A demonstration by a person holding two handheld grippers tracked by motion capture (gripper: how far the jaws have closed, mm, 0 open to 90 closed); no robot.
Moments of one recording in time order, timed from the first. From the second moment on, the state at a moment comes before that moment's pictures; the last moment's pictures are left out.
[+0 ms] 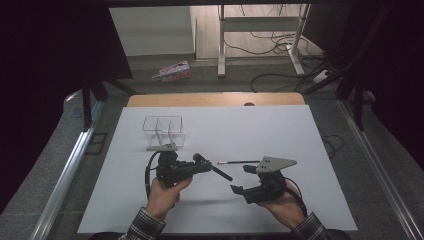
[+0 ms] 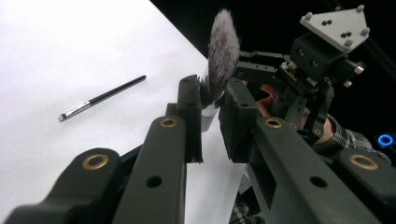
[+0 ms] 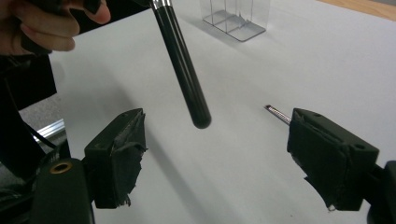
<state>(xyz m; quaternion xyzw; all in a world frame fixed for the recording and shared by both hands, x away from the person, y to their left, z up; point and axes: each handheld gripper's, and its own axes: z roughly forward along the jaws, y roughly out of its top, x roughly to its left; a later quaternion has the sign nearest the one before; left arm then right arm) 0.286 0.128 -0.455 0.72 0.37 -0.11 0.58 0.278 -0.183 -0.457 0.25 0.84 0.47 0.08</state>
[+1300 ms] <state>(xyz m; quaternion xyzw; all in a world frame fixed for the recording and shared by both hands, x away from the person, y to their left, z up) 0.275 0.146 -0.451 0.78 0.39 0.03 0.48 0.290 -0.221 -0.461 0.27 0.86 0.42 0.11</state>
